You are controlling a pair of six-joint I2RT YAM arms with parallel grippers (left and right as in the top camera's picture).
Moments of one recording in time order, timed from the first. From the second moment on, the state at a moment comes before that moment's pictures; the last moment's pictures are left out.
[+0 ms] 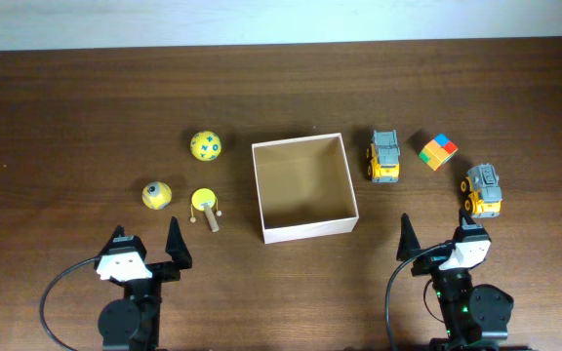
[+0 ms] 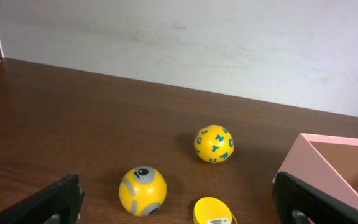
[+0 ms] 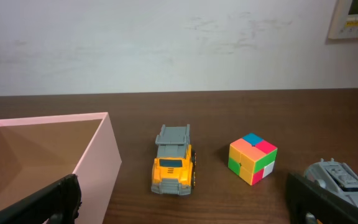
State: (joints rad) left arm -0.02 0.02 0.01 -0.08 -0.08 -0.17; right arm -0.06 0.01 0.01 -0.06 -0.15 0.06
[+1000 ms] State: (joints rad) left arm -0.02 0.02 0.01 -0.08 -0.08 -0.17; right arm -0.06 0.09 0.14 -0.23 -0.11 0.08
